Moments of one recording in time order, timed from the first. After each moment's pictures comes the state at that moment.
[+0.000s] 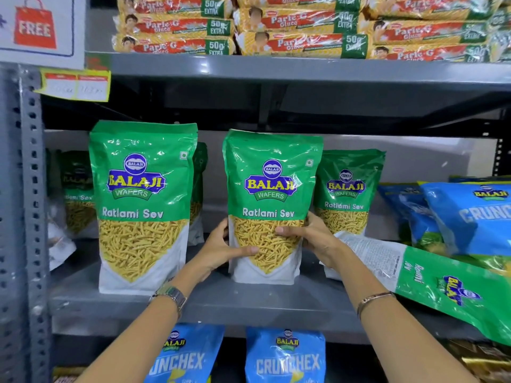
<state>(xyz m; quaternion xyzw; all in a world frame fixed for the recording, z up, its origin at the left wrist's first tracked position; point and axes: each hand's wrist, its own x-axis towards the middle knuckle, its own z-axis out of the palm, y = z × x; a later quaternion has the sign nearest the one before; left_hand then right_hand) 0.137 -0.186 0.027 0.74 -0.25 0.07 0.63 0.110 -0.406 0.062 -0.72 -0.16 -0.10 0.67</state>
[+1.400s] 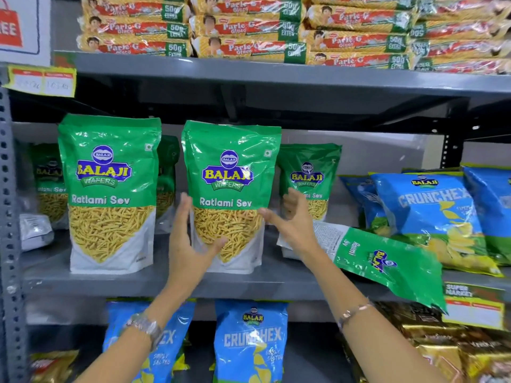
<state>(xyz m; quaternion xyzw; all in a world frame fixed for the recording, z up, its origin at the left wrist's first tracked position) 0.056 -0.227 -0.001 0.68 -0.27 0.44 0.53 0.037 -0.429 0.055 -0.73 -0.15 -0.33 0.58</state>
